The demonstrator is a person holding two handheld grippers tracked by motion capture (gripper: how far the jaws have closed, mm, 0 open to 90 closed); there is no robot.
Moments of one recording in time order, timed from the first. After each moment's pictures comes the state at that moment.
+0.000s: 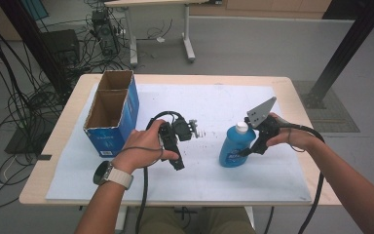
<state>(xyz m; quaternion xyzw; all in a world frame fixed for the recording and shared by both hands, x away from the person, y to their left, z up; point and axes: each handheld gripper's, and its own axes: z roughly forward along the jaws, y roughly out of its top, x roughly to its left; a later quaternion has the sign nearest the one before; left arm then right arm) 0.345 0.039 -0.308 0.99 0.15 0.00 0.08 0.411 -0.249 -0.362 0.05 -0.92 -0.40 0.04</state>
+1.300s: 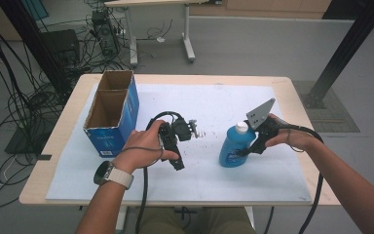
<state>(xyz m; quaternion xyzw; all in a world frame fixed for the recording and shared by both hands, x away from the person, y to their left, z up) 0.347 0.040 -0.311 0.99 0.15 0.00 0.08 0.413 -0.249 -0.368 0.07 -0.92 -0.39 0.05</state>
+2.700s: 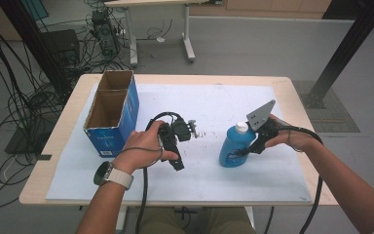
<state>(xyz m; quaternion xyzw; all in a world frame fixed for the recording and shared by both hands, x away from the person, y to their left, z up) 0.347 0.041 -0.313 0.98 0.16 0.00 0.08 0.413 -0.250 -0.373 0.08 -0.91 -0.40 0.05</state>
